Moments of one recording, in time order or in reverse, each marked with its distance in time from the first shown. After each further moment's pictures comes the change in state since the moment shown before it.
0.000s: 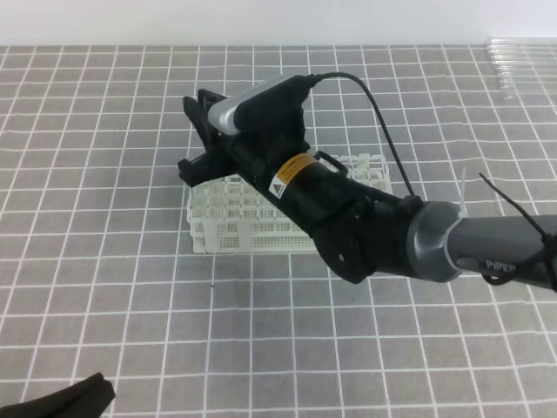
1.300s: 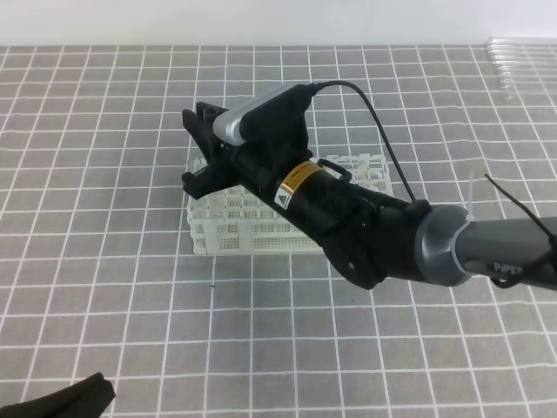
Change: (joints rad) left arm 0.000 0.001 0.001 -0.001 0.002 0.000; right arm -0.009 -0.007 0.042 -0.096 -0.014 0.086
